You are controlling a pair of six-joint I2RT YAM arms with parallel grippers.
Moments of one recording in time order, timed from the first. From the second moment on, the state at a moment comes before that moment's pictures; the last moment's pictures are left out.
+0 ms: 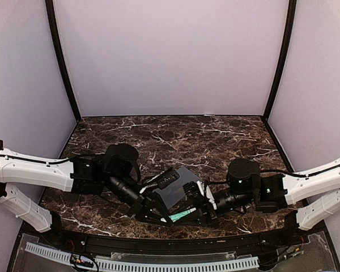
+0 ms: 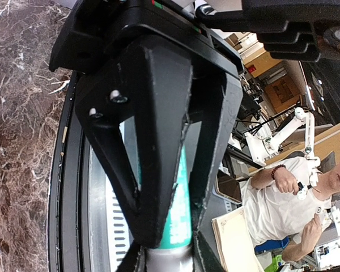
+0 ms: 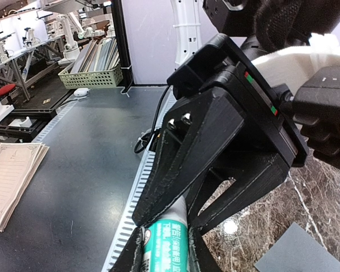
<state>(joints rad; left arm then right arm) -1.15 1.37 0.85 -0.02 0.85 -0.41 1.31 1.23 0.63 0.33 -0.50 -0.08</state>
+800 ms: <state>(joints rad) -1.15 1.36 0.87 -0.02 0.88 -0.35 1.30 1.23 0.63 0.39 -0.54 -0.09</state>
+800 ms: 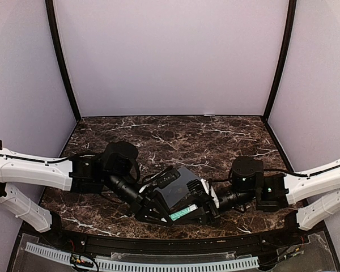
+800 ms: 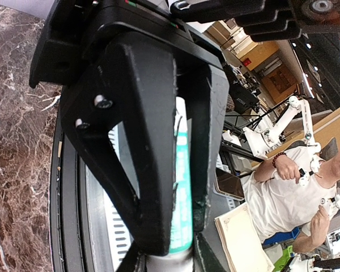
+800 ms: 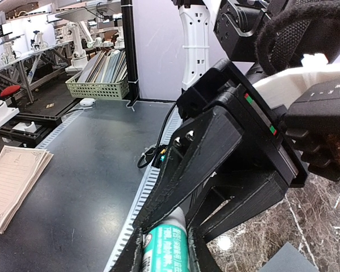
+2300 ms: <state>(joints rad) -1.16 1.37 0.95 0.00 0.77 -0.22 1.30 0.96 0.58 0.25 -0.36 -0.13</state>
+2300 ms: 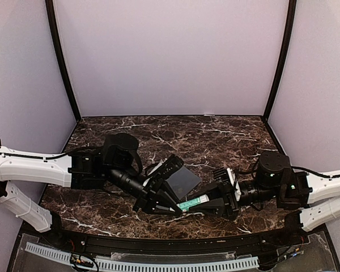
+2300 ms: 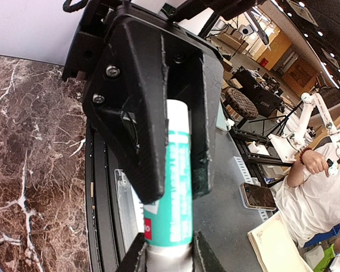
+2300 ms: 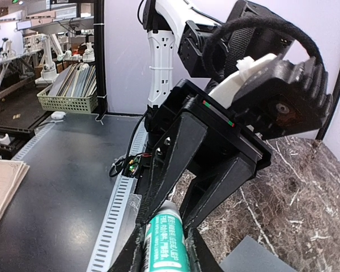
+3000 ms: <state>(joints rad) -1.16 1.37 0.95 0.00 0.78 -0.22 1.30 0.98 0.58 0.25 -0.39 -0.13</state>
